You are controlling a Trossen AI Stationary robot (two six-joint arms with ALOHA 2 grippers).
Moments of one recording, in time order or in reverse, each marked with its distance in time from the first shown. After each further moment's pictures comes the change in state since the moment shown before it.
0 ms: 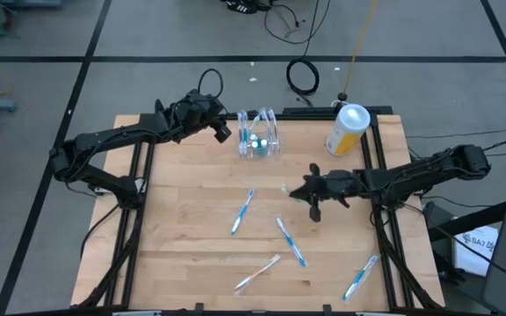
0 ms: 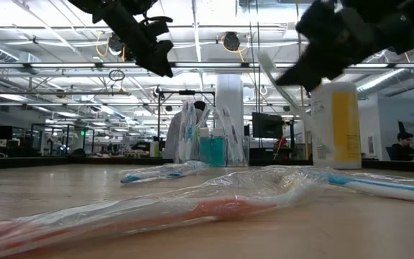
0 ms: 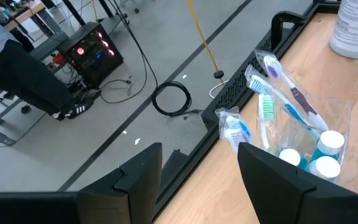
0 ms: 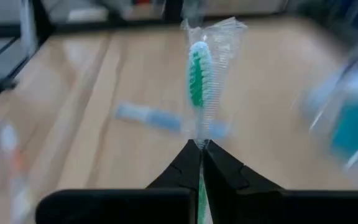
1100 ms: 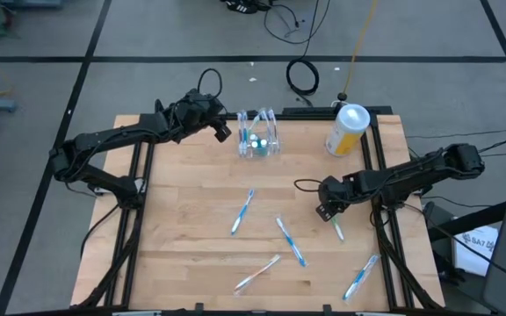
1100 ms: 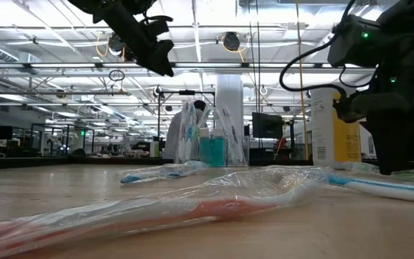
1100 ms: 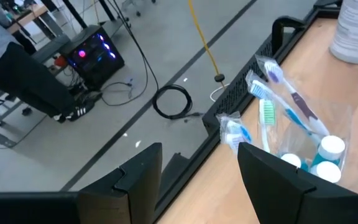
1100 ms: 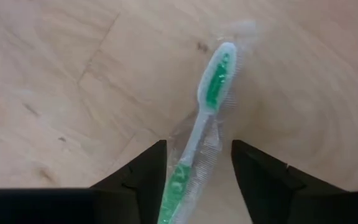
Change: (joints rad) left arm 0.000 0.000 0.000 0.016 -0.003 0.002; right arm 0.005 0.122 0.006 -0.846 -0.126 0.897
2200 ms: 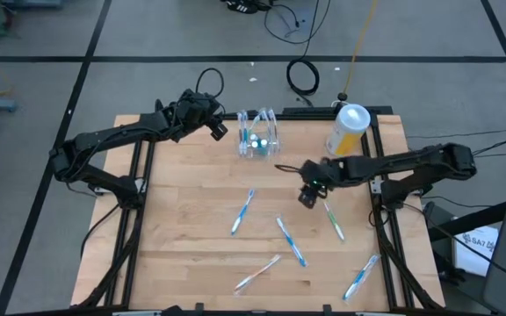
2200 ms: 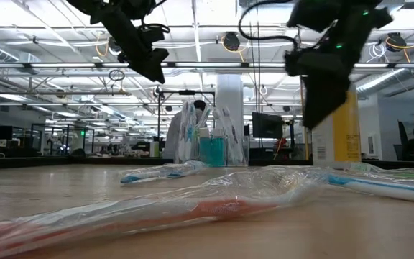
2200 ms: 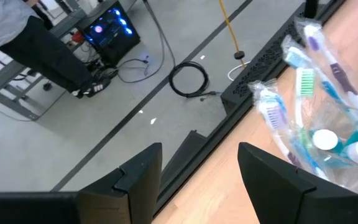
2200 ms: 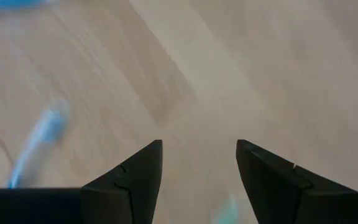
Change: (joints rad) left arm 0.028 0.000 0.000 -0.091 -0.063 -0.030; right arm -0.104 0.052 0.336 -0.048 0.177 -0.447
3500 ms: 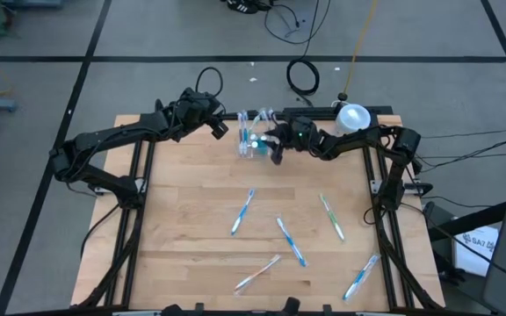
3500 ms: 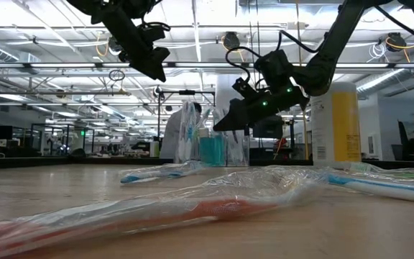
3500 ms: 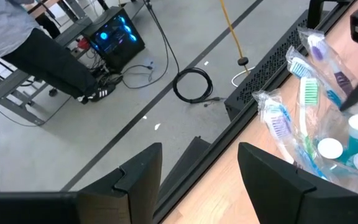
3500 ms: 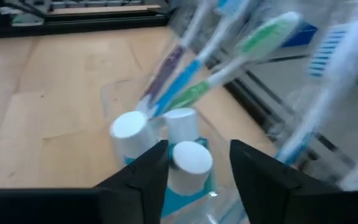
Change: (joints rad) left arm 0.000 0.000 0.000 0.032 -0.015 0.019; right arm -0.500 0.537 0.000 1.339 -0.288 -0.691
